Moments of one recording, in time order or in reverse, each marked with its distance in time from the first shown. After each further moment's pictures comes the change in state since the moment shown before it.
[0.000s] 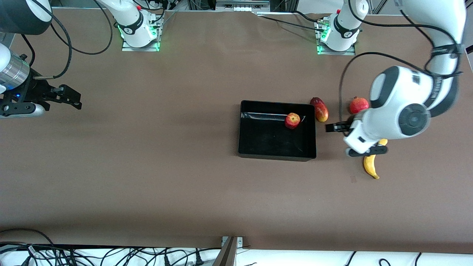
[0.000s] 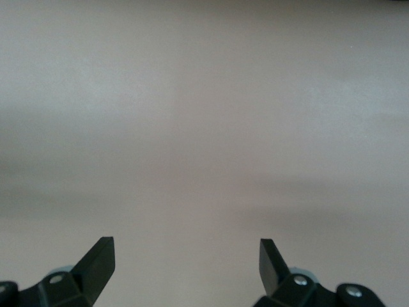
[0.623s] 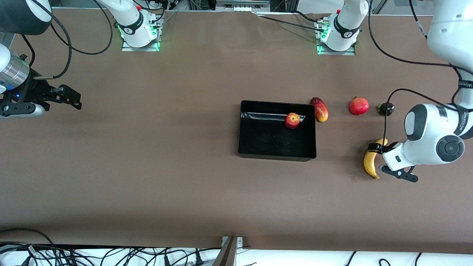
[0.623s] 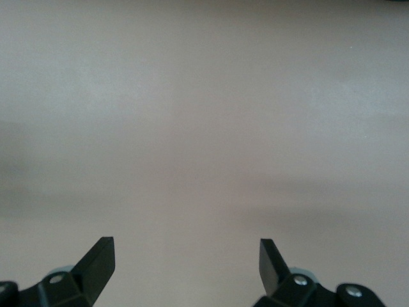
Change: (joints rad) left arm 0.234 0.258 0.006 -0.039 0.149 0.378 0.474; right arm 0.000 0.001 0.000 0.001 0.000 0.000 0.000
